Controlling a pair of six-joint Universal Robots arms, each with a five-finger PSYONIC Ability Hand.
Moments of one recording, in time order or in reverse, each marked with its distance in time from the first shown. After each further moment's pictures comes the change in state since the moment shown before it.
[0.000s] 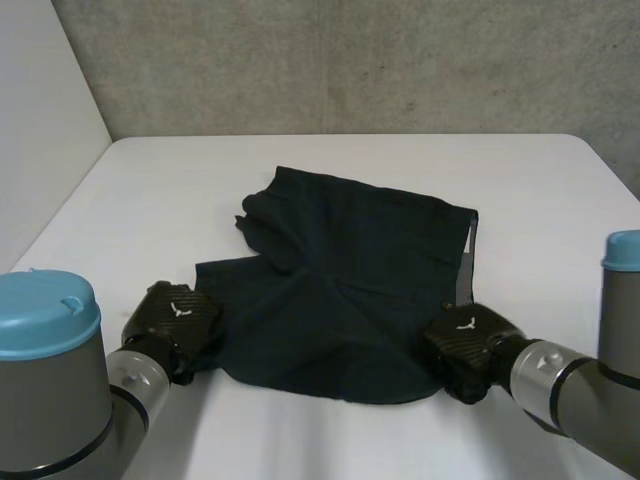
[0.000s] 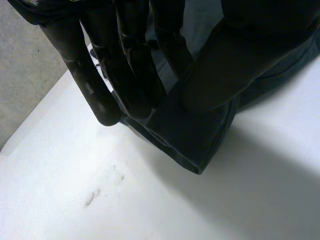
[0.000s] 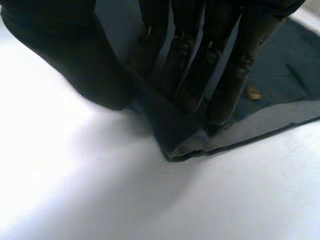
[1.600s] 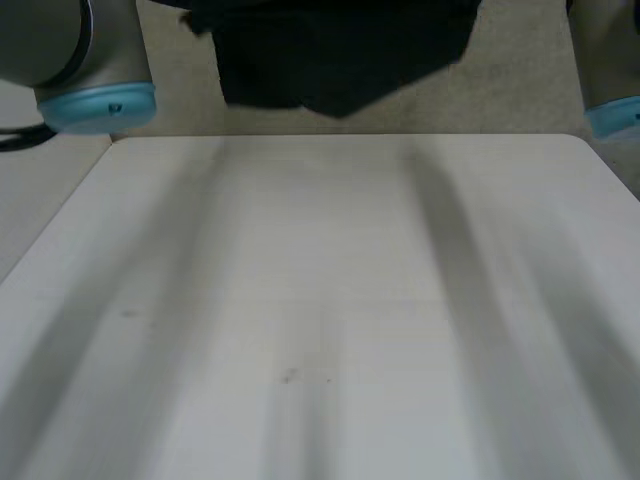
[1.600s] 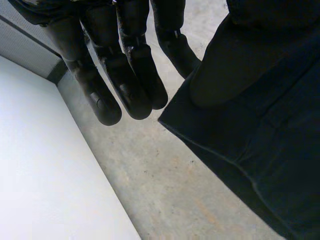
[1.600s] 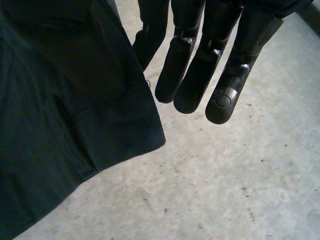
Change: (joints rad) left arm 0.016 -0.231 1.139 0.467 -0.105 0.197; right arm 0.068 0.163 -1.118 -0.439 0.260 -0.113; left_hand 0.000 0.001 0.001 0.000 0.000; right_hand 0.001 -0.015 -0.008 0.000 -0.018
